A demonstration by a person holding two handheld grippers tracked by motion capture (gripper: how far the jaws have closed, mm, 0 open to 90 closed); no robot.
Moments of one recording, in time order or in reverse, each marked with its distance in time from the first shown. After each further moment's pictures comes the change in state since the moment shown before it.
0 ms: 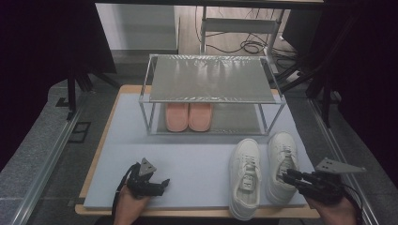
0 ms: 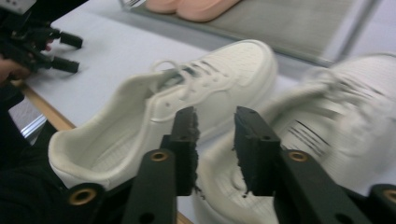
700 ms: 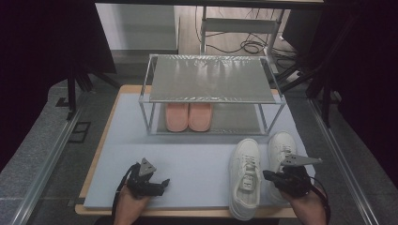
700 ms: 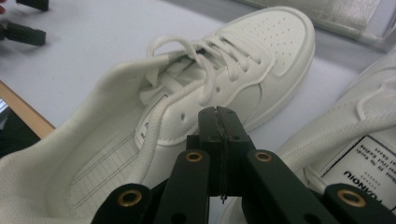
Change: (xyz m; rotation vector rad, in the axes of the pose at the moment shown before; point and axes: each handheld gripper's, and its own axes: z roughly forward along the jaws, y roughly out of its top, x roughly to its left) left arm 0.000 0.000 0.000 -0.002 0.002 -0.001; right arm 0.025 0.008 0.062 0.154 -0.059 -0.018
